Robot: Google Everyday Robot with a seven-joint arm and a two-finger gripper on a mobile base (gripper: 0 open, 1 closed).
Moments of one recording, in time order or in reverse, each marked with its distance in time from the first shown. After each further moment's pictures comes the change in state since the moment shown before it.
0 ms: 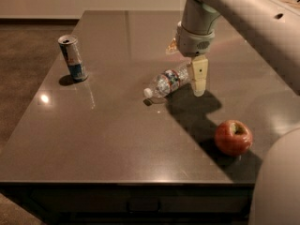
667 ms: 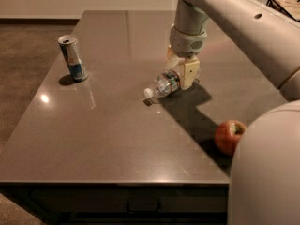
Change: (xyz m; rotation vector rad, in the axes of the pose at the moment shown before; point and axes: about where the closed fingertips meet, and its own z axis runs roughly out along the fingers) arm -0.004 -0.010 0.015 -0.065 0.007 -0.048
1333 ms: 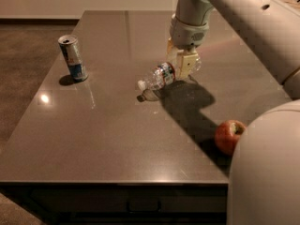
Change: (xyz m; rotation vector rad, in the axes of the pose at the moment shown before) arm -0.007 -0.006 -0.025 0.041 -0.034 0.013
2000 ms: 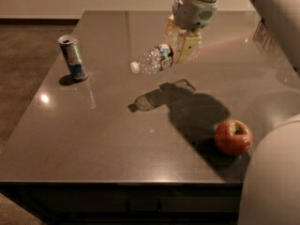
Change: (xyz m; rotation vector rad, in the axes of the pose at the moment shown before) arm -0.026 0.005 -0.063 0.097 -0.092 -0.029
